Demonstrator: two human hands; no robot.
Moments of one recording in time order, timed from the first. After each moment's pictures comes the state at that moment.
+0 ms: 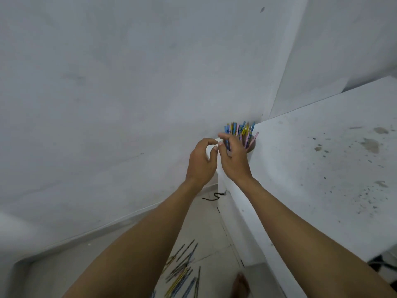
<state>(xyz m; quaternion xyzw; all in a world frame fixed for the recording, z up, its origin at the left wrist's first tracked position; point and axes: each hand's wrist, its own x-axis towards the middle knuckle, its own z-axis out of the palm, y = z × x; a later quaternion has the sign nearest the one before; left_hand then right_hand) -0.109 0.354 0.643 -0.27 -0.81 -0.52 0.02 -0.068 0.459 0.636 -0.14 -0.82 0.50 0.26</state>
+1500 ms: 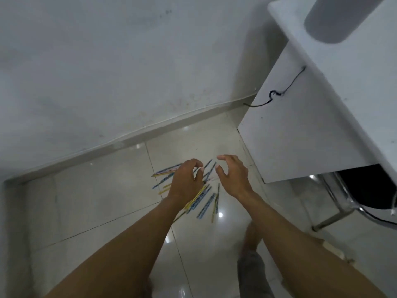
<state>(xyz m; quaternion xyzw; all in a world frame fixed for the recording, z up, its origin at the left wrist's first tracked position) -0.023 0.033 0.312 -0.21 -0.88 -0.40 -0.17 0.040 0.182 0.295 -0.26 -0.88 0.40 -0.04</state>
